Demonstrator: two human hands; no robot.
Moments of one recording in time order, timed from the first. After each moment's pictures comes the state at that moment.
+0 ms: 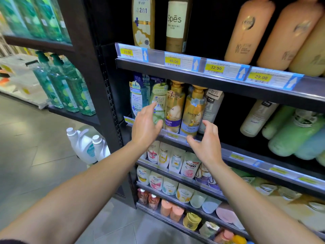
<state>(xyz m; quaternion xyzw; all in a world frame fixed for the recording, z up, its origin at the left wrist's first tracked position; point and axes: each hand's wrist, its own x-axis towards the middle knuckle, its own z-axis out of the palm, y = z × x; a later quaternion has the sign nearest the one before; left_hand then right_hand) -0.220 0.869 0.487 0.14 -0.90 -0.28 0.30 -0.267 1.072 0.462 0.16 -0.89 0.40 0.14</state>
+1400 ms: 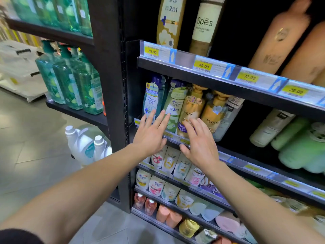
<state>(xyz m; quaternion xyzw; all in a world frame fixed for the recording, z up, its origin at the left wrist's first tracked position) -0.223 0.808 0.445 0.03 -0.99 0.01 0.16 -0.256 1.004 0.472 0.33 -0.92 0.06 0.18</state>
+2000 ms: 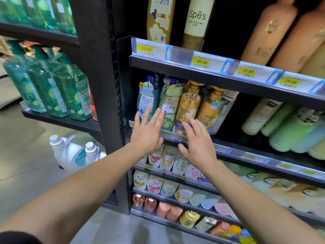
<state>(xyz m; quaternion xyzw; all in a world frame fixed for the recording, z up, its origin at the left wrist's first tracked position) -0.242 0.786 0.434 0.00 -0.99 0.02 0.16 -0.244 0.987 0.462 0.25 -0.95 0.06 0.15</state>
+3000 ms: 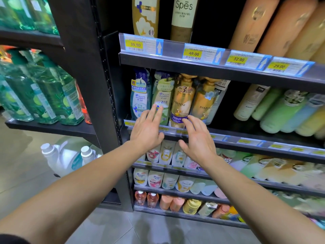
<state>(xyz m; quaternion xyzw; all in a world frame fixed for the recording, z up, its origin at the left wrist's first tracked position) -0.239 0.785 0.444 -0.06 -0.98 -0.09 0.15 -0.230 0.987 0.454 0.18 -0.97 0.09 0.13</state>
